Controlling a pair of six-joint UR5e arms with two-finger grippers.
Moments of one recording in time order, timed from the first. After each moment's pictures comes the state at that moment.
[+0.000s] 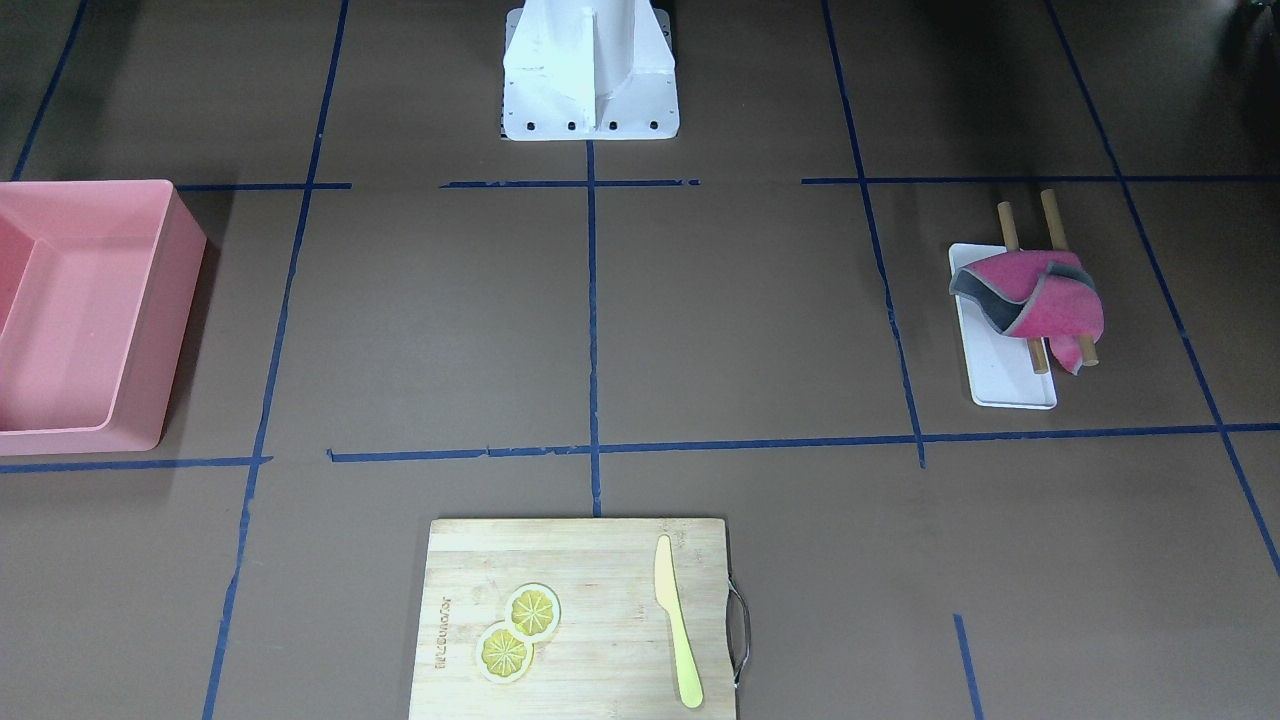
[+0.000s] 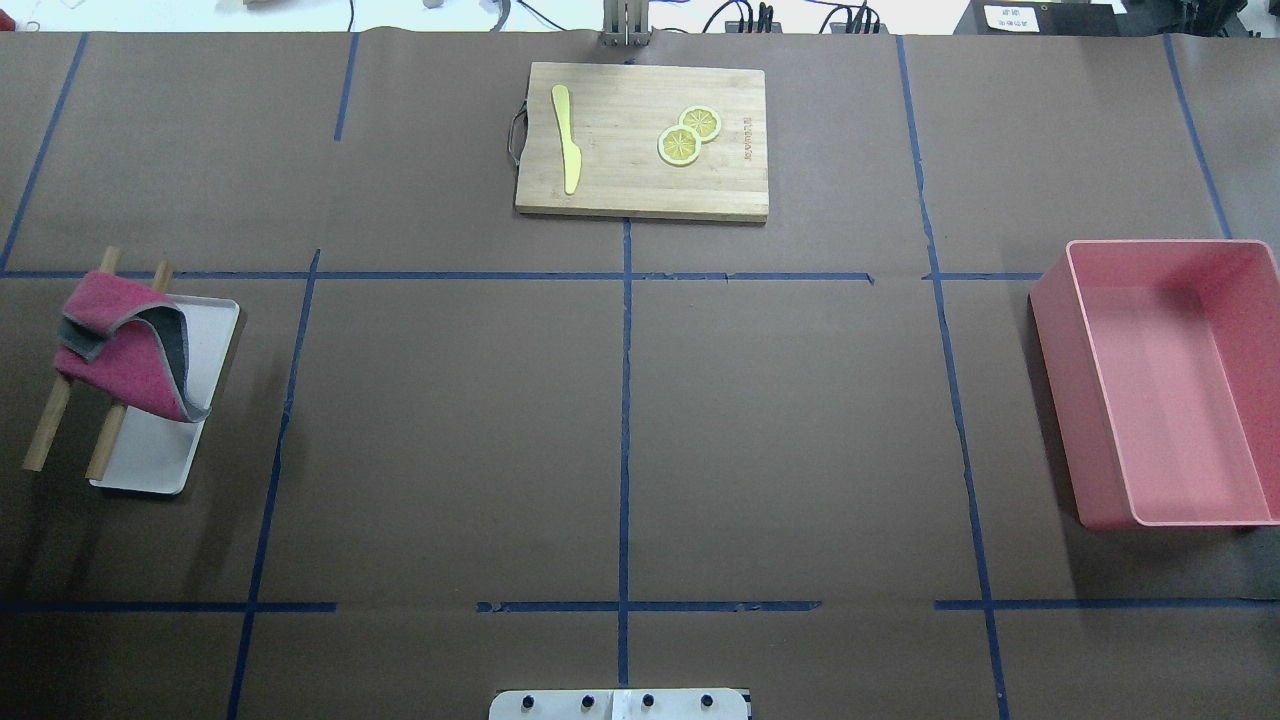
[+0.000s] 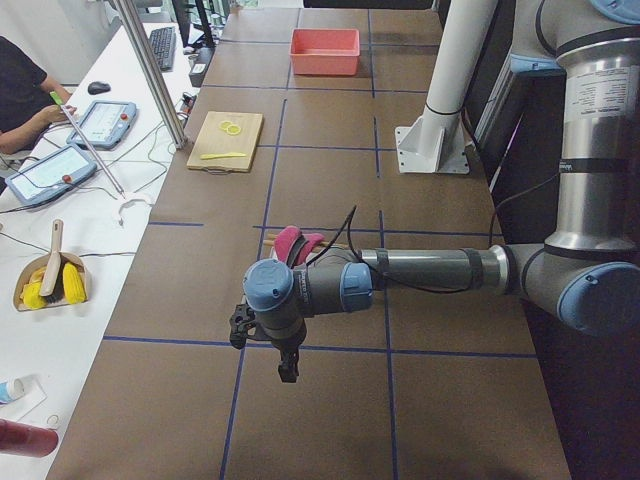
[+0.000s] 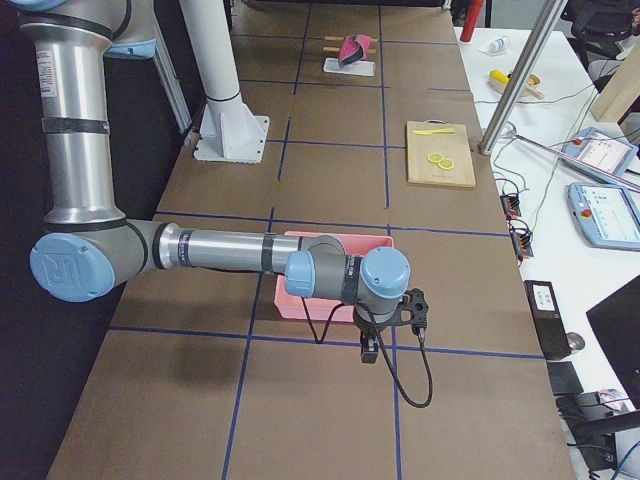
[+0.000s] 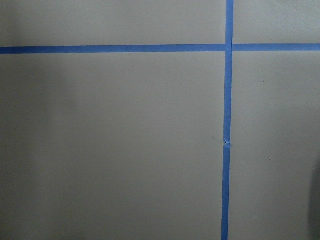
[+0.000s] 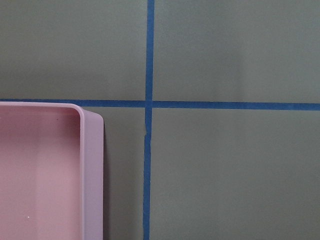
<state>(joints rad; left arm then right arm) -1.61 -1.52 -1.60 -1.47 -2.33 0.12 1.61 -1.55 1.54 -1.60 2.37 -0.07</state>
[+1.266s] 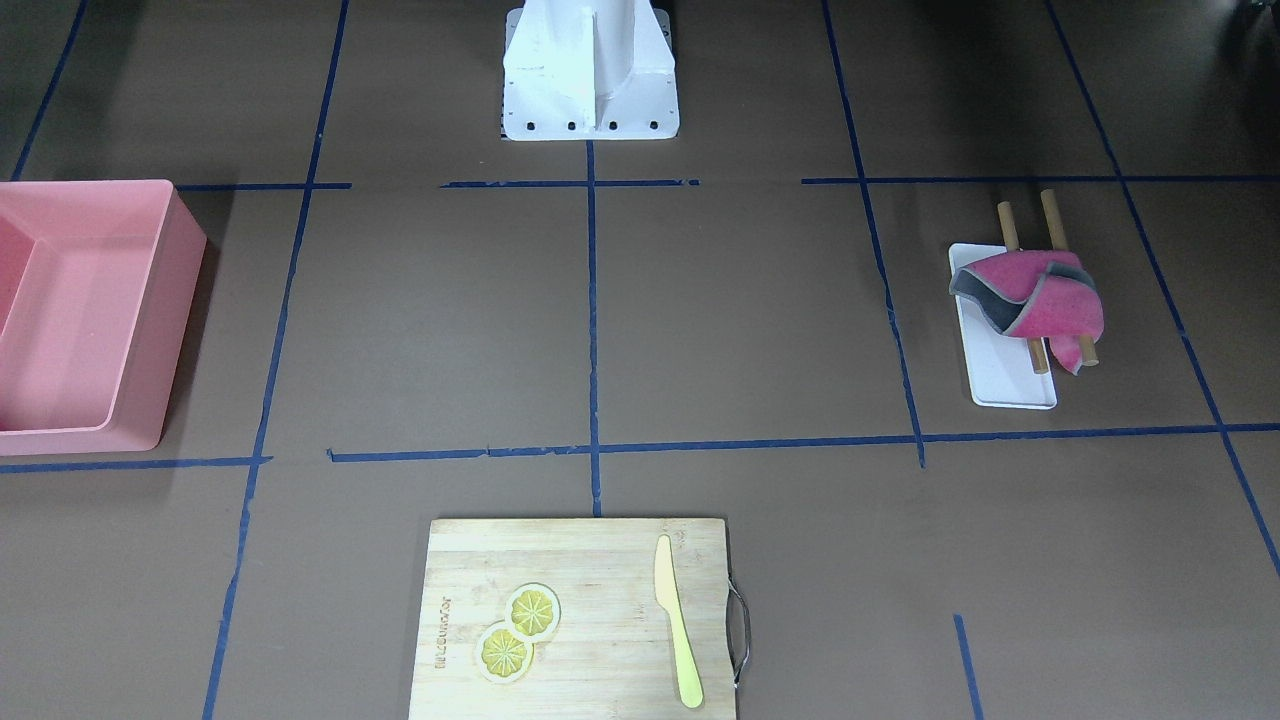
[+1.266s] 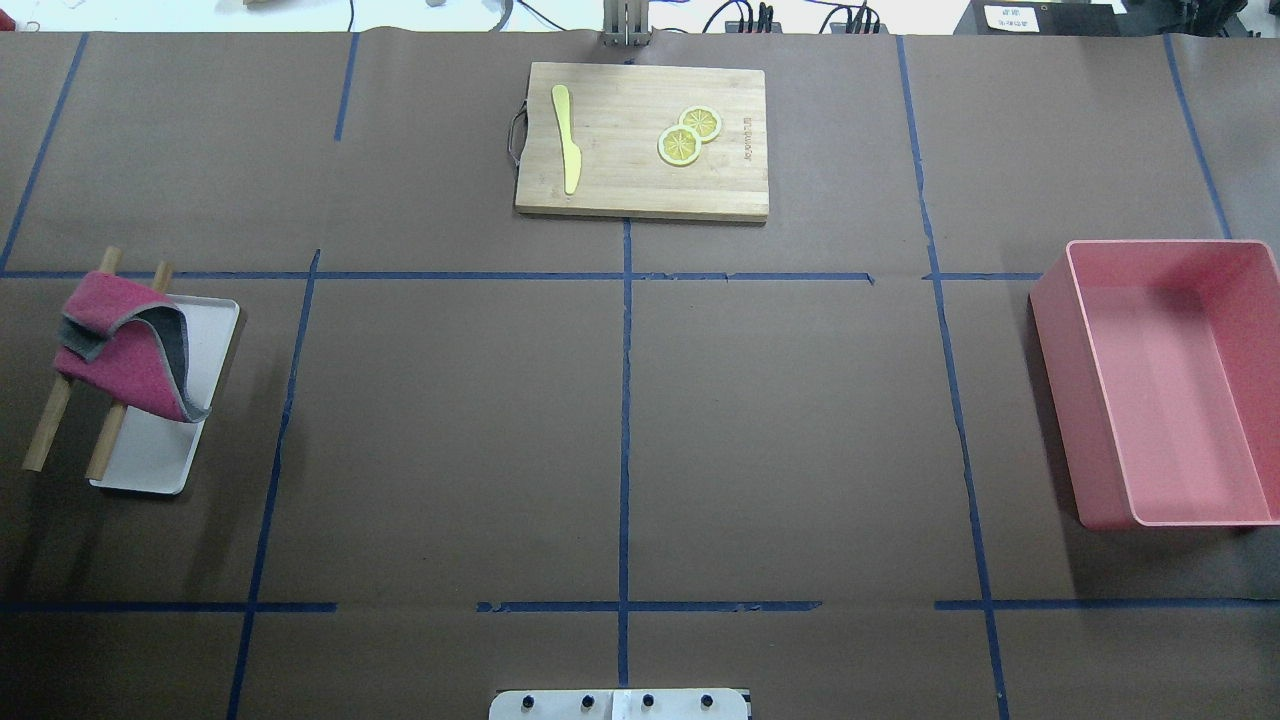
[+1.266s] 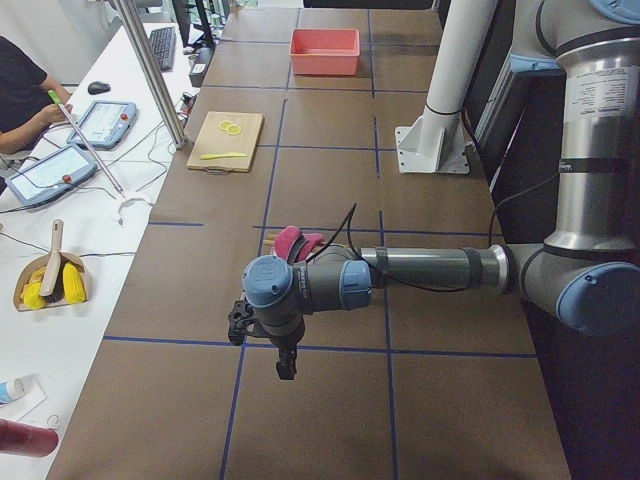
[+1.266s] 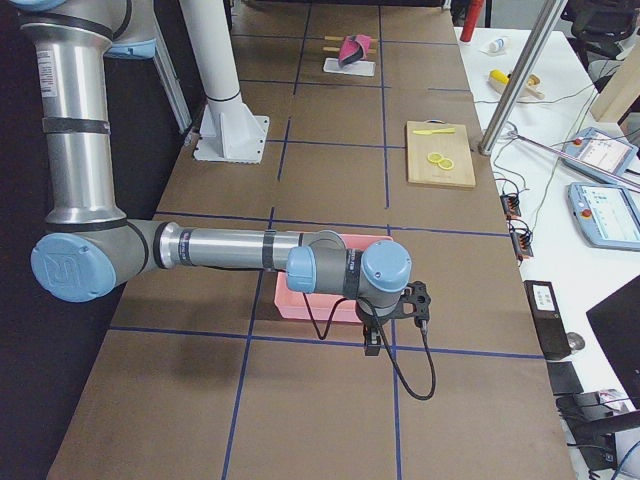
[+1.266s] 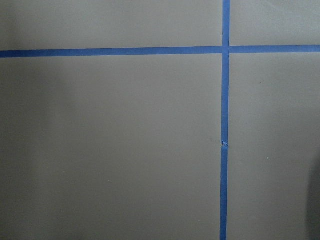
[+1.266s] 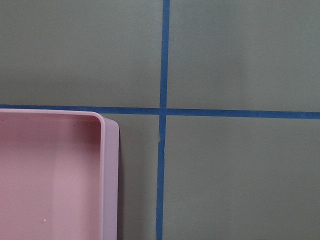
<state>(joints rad) -1.61 -1.52 -1.62 -1.47 -2.33 0.12 1.61 -1.55 1.56 -1.59 2.39 -0.06</state>
